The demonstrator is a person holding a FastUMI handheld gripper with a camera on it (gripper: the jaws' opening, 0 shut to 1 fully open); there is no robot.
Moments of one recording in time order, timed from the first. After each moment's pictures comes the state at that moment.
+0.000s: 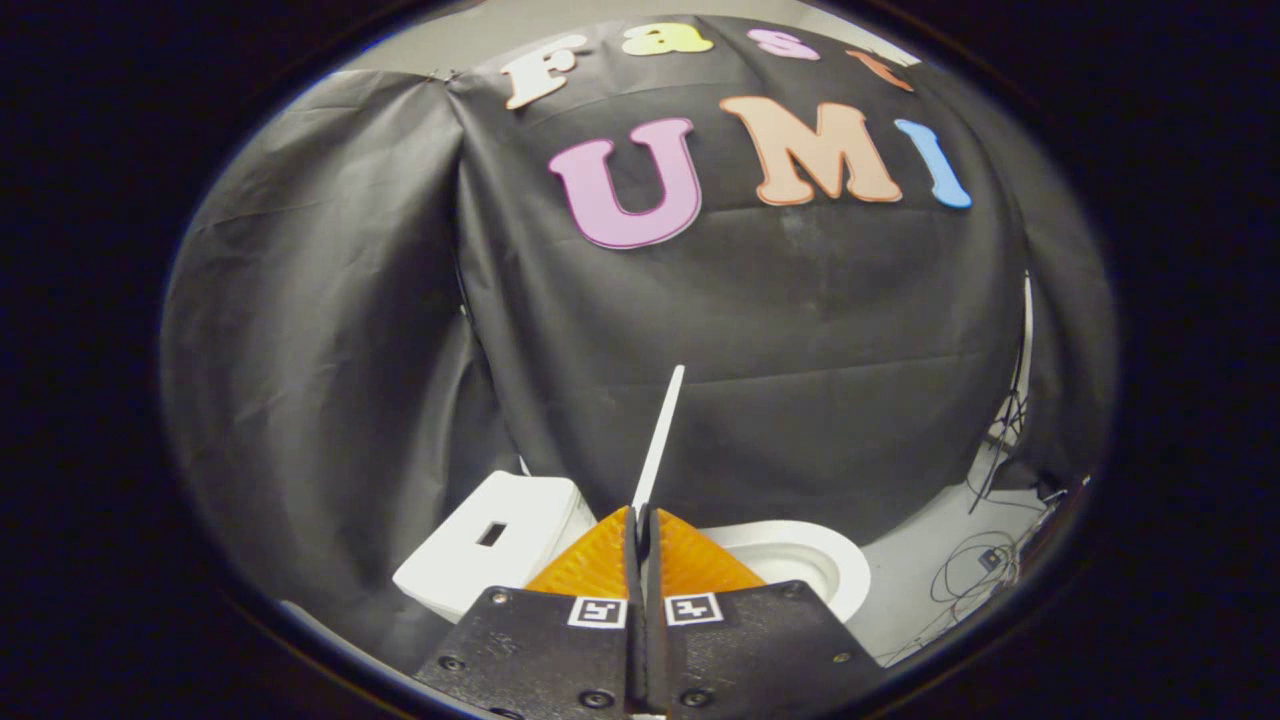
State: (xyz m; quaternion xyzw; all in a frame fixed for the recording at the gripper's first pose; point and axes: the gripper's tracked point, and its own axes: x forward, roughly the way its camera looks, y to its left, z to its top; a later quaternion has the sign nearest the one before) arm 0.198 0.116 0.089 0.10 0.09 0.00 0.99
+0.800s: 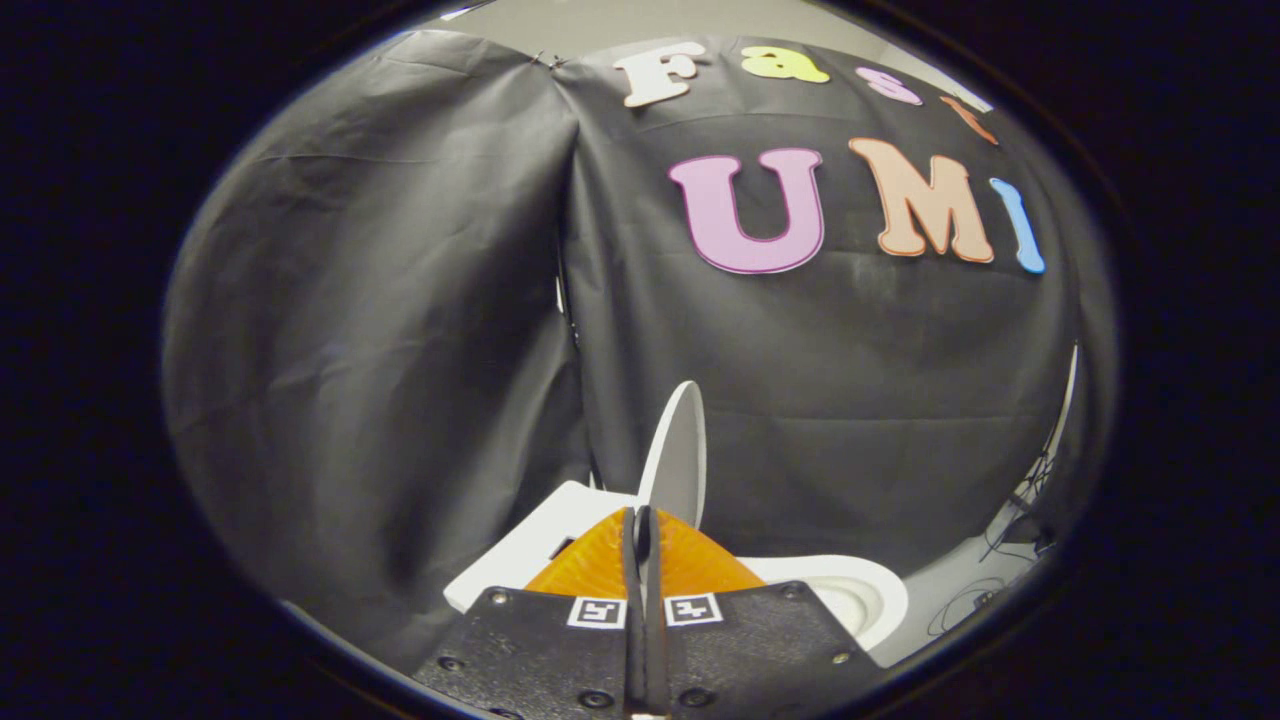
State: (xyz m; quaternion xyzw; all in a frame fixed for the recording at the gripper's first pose) arm 0.220 0.237 0.104 0.02 0.06 0.06 1.00
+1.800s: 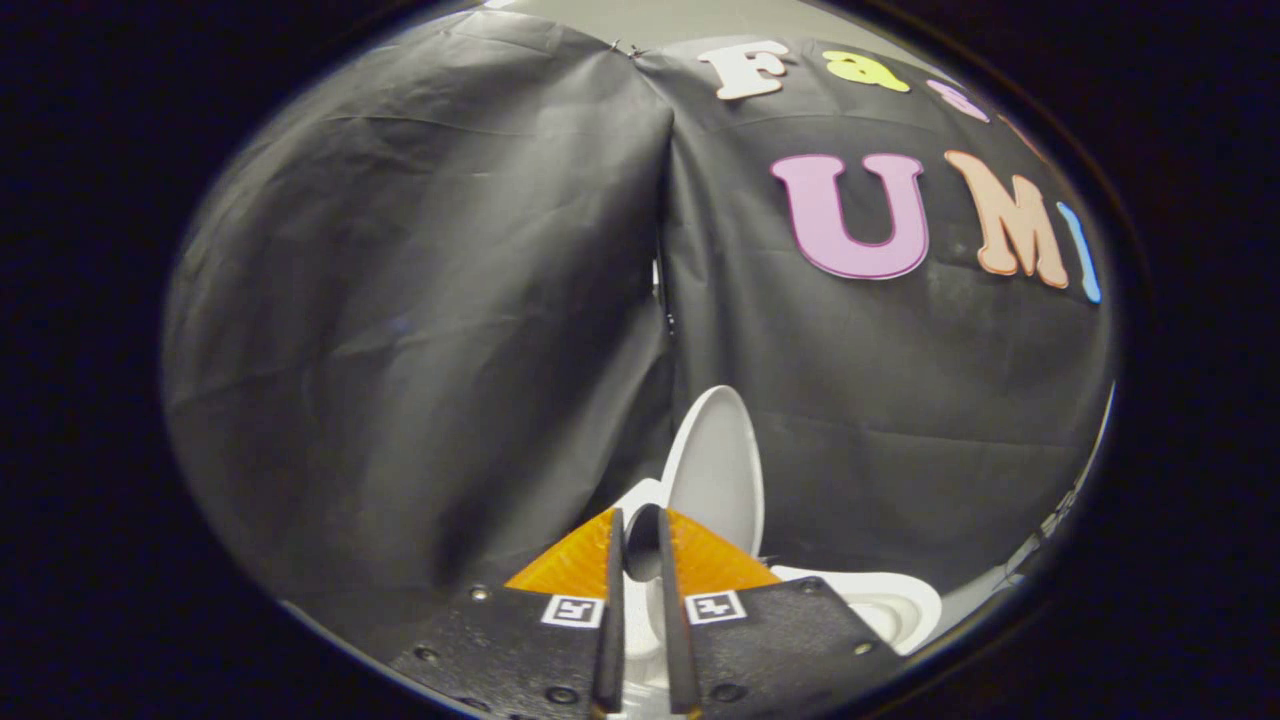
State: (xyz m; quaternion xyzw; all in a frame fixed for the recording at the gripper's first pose) arm 0.226 0.310 0.090 -0.03 0.07 0.17 0.98
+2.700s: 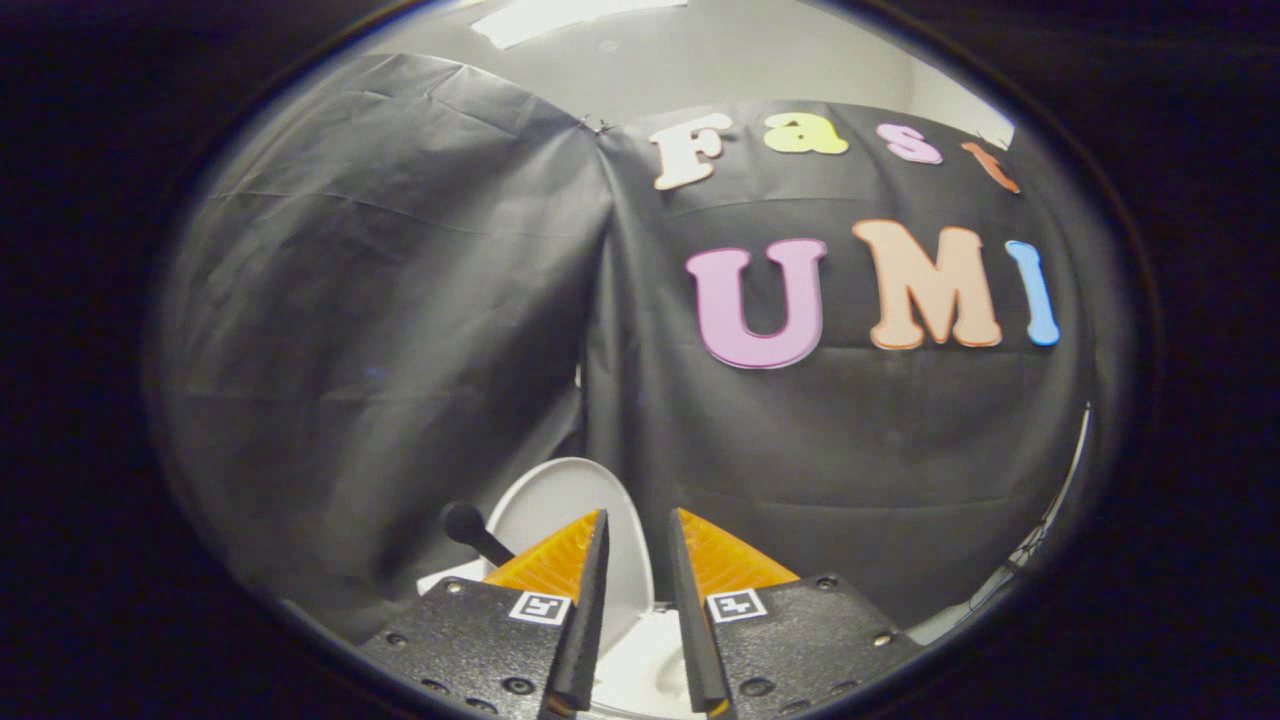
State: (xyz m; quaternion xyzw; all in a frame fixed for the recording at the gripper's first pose) arm 0.165 0.100 0.134 -0.02 -0.07 0.09 0.99
